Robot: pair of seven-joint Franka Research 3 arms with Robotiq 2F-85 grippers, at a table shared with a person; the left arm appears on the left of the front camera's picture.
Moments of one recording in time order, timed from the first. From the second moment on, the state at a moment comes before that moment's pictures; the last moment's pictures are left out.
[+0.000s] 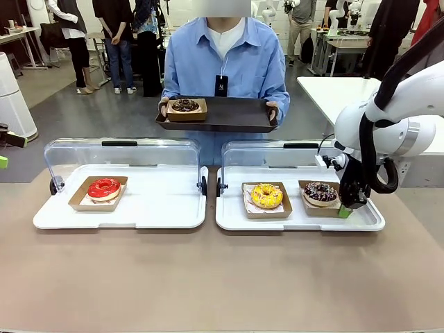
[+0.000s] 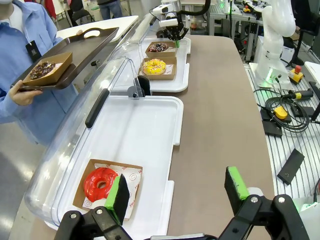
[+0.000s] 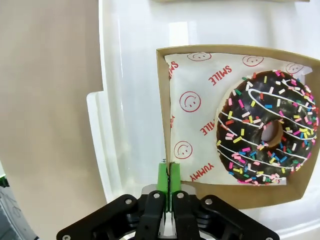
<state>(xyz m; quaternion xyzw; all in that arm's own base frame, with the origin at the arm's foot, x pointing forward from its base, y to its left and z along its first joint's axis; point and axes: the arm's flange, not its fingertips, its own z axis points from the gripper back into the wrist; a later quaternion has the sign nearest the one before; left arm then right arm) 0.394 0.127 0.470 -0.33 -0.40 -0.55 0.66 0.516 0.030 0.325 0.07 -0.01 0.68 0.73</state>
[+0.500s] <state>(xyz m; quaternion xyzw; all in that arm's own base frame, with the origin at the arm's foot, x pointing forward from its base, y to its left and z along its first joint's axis) 0.394 0.127 0.469 -0.33 -0.40 -0.55 0.66 0.499 0.059 0.356 0.05 0.03 0.71 0.70</state>
